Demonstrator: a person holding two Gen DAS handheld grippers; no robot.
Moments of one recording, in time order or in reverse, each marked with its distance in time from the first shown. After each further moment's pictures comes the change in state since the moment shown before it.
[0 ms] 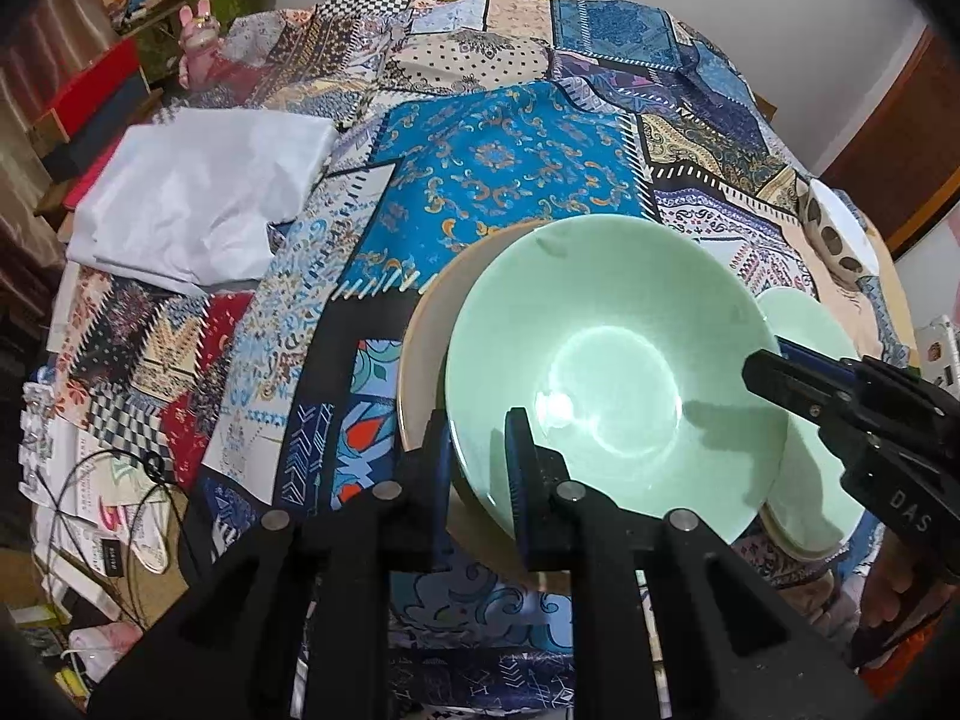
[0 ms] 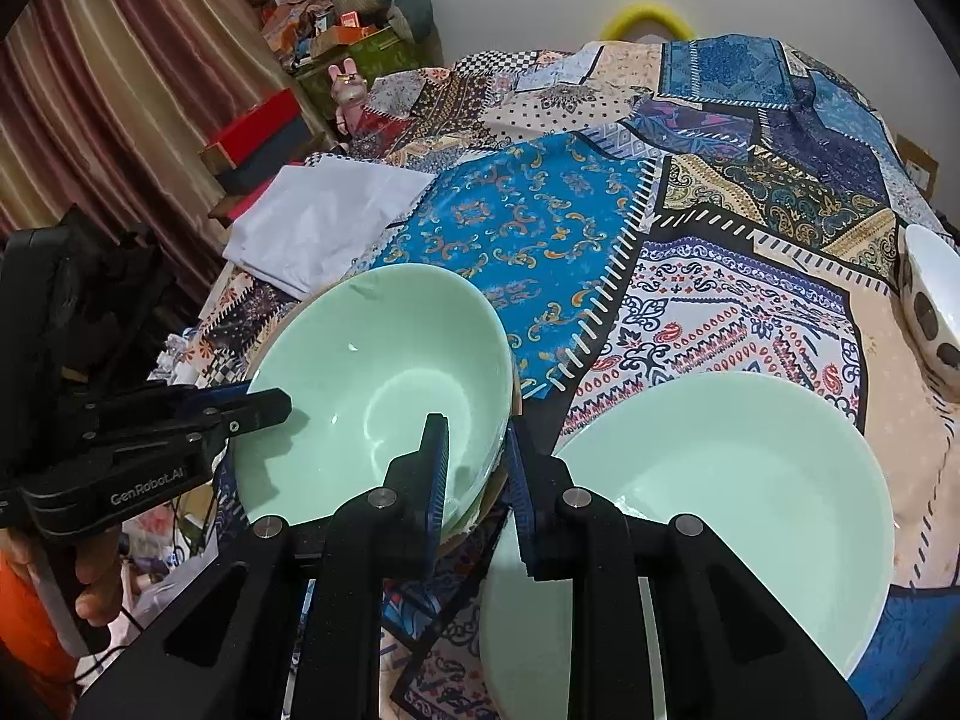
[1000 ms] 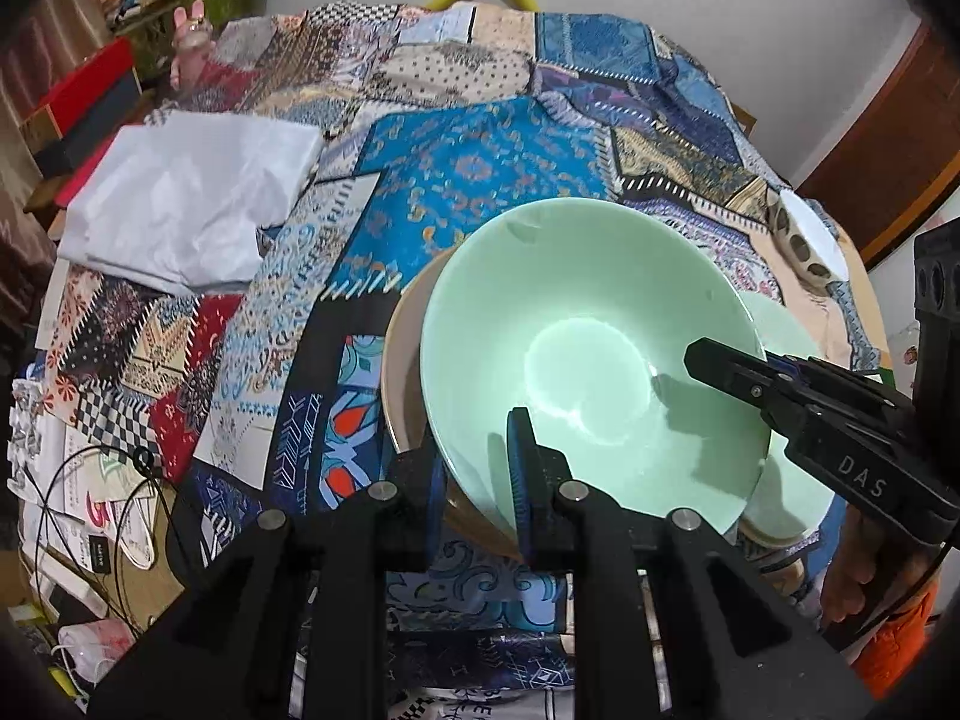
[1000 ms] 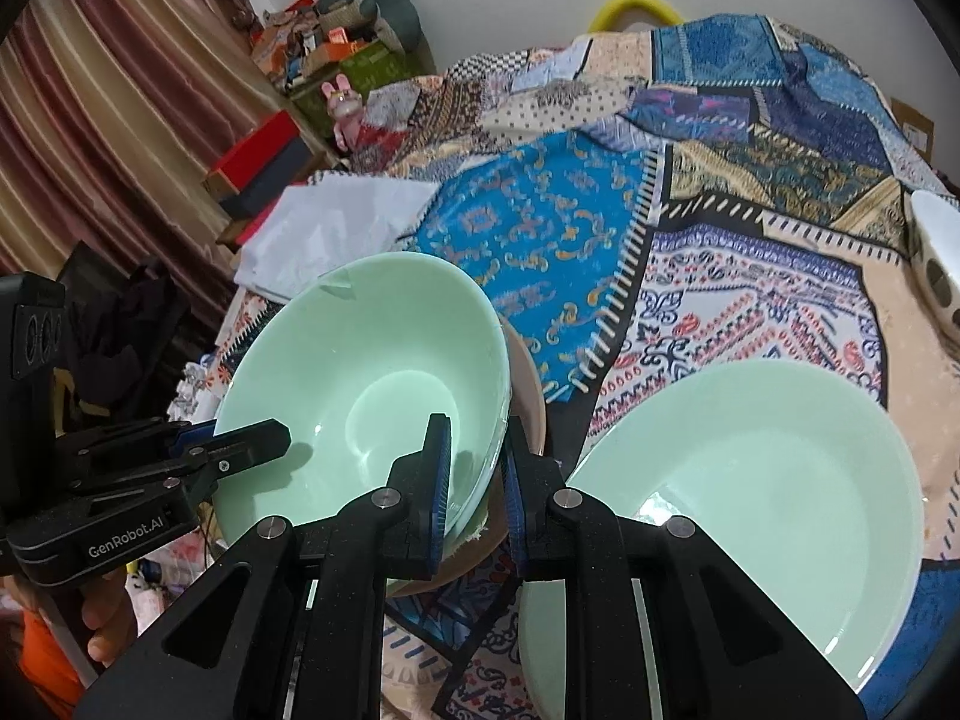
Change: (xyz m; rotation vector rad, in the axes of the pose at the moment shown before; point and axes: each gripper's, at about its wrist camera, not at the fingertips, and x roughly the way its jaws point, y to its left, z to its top) left arm -0.015 0.000 -0.006 -0.018 -0.012 -0.068; right arm 0.005 0.001 0.001 0.080 -0.005 0.044
